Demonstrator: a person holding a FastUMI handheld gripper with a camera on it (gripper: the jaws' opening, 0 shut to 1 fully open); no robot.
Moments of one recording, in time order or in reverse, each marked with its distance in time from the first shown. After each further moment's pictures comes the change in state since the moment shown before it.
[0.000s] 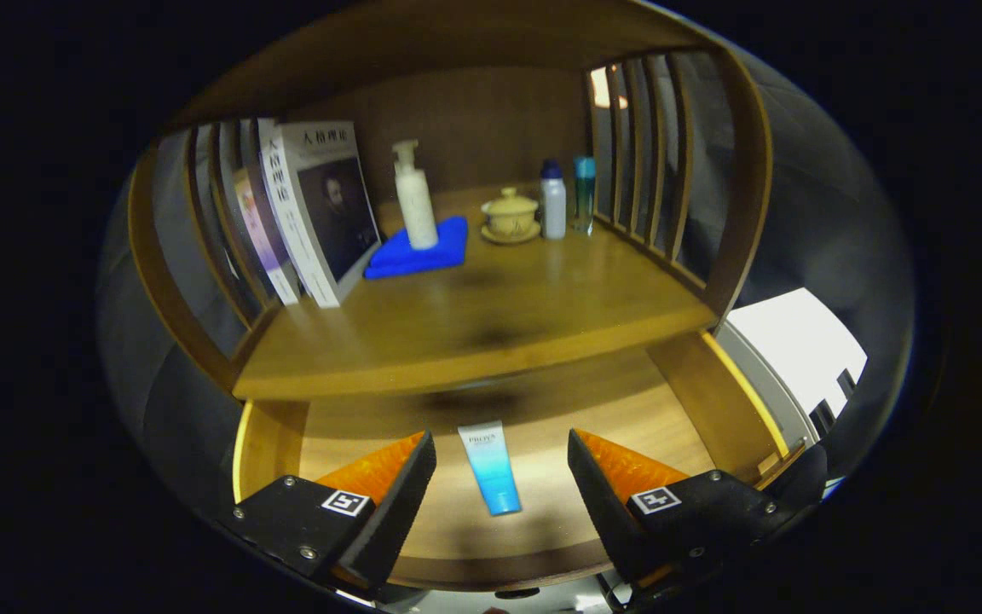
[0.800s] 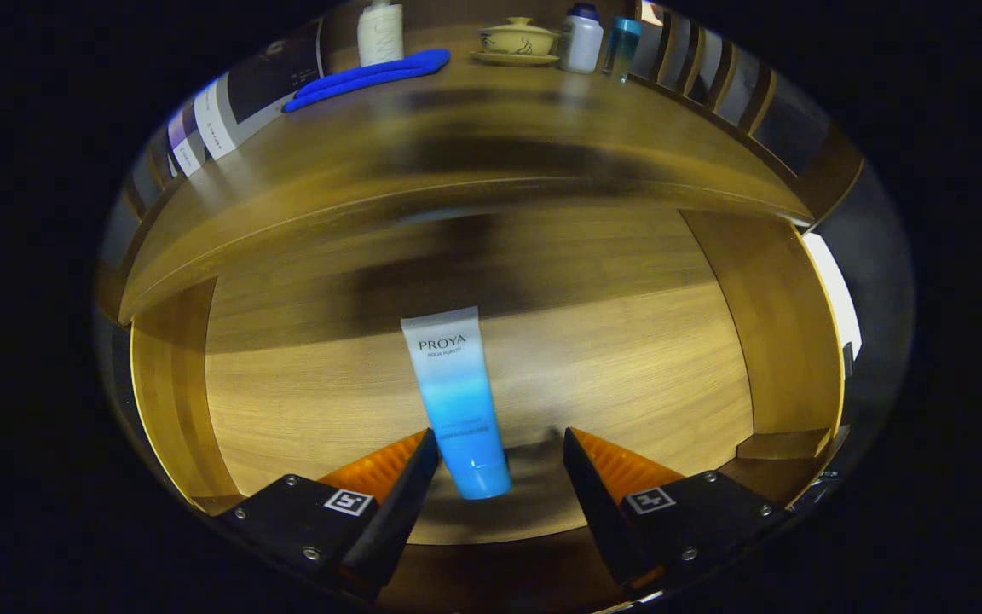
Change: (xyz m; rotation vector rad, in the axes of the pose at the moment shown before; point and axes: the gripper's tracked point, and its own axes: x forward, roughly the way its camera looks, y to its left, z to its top) arm 0.071 -0.013 -0.098 -0.048 0.457 -0.089
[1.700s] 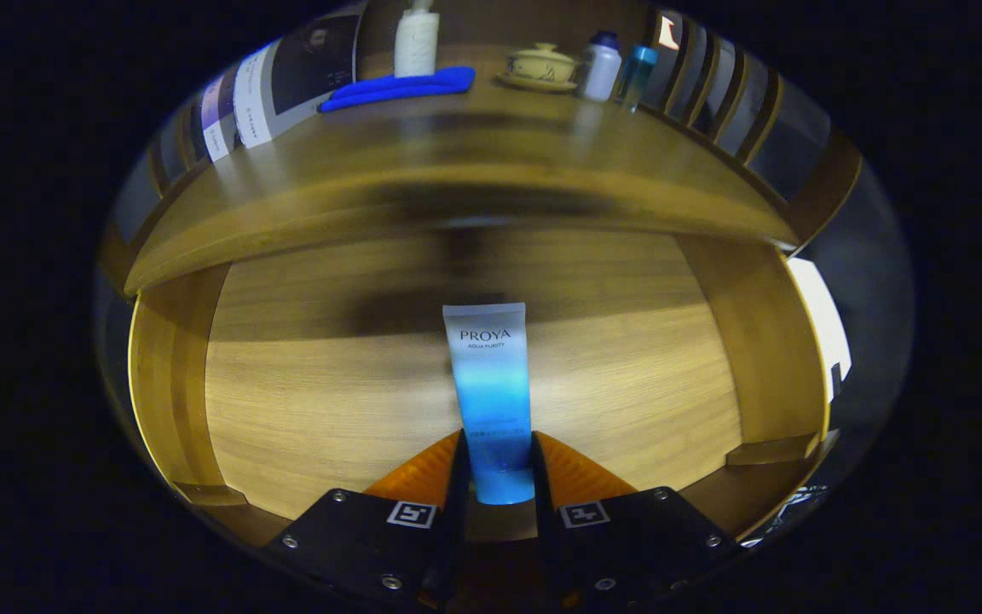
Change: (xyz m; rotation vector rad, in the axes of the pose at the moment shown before) arm -0.032 0.016 0.011 -0.080 -0.128 -0.058
